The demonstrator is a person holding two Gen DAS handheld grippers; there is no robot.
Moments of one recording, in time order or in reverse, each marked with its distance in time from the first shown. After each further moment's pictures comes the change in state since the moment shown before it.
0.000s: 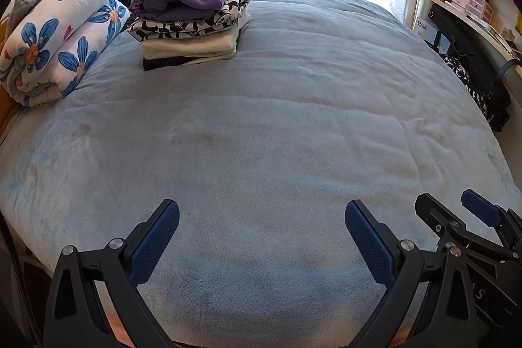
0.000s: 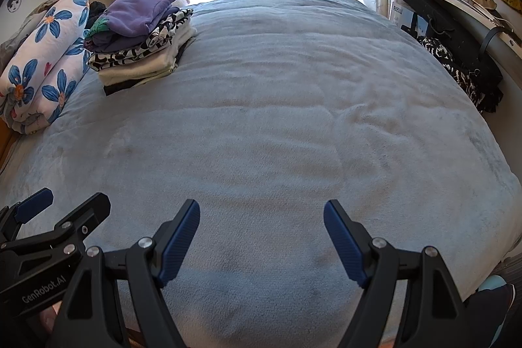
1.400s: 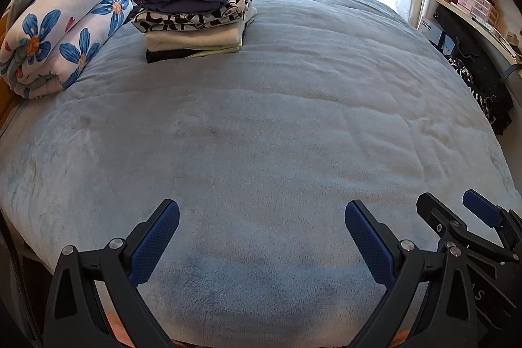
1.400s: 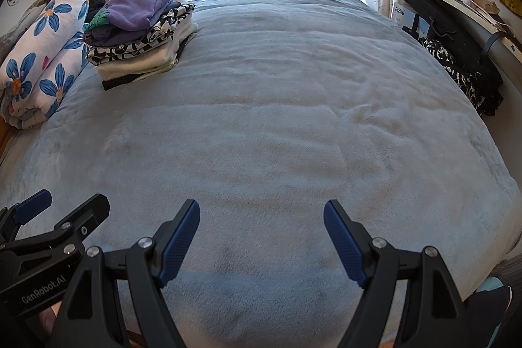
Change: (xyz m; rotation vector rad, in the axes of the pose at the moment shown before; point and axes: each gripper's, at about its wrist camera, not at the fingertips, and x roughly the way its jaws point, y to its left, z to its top) left arm 0.006 0.009 0.002 -0.020 0.022 0.004; right arm 0.005 -0.001 0.000 -0.014 0.011 -0.003
